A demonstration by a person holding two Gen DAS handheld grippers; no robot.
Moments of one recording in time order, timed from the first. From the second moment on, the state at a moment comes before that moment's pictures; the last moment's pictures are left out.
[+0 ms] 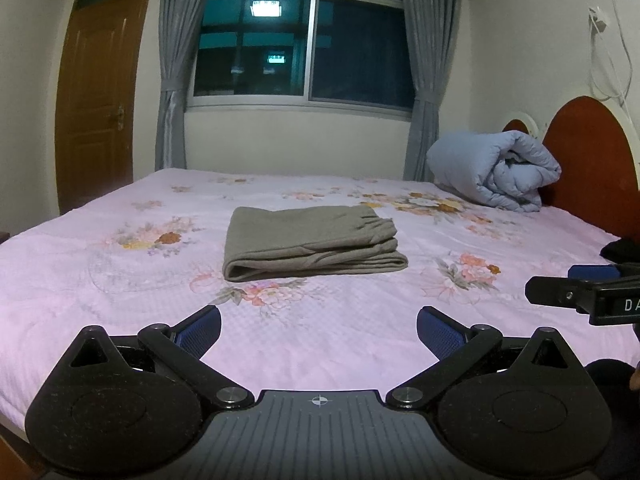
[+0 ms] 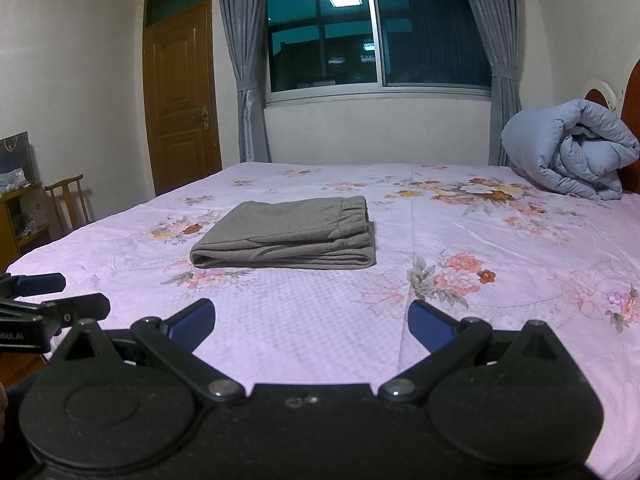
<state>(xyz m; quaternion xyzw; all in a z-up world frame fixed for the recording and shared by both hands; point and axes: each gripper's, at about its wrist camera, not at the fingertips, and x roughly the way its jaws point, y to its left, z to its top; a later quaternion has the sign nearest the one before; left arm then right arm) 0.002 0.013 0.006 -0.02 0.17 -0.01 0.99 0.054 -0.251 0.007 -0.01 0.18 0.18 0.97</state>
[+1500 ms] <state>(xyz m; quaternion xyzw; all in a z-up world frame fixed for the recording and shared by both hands) 0.002 0.012 0.006 -0.02 0.17 -0.01 0.99 0.053 -0.250 0.007 -0.01 0.18 0.18 0.97</state>
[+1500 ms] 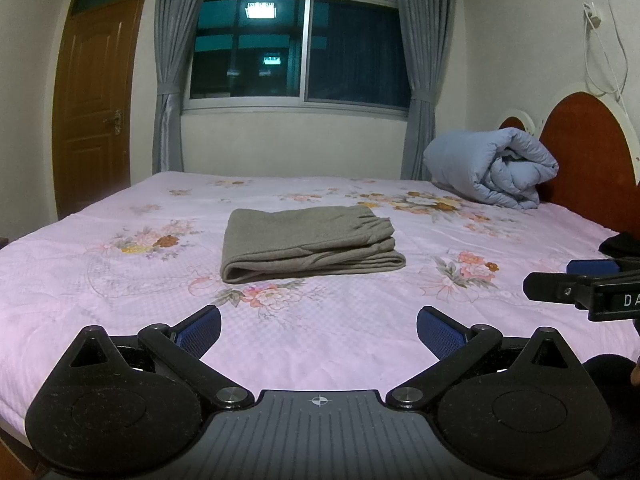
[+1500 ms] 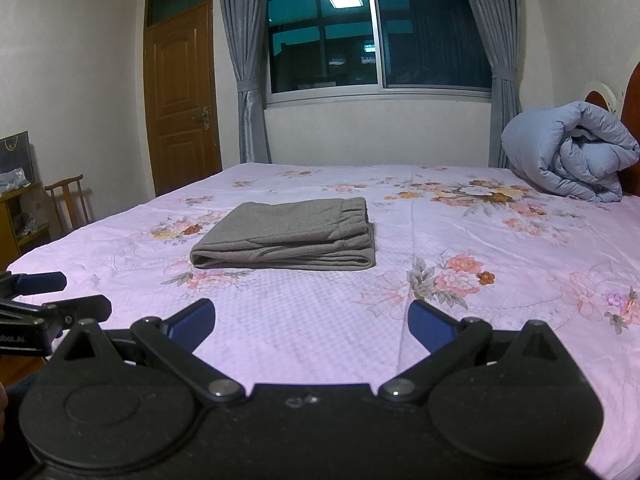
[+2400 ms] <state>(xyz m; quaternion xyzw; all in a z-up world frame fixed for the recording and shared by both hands) 0.002 0.014 0.005 -0.01 0.16 -0.03 0.99 0.052 -0.249 0.007 -0.01 0.18 0.18 0.97</state>
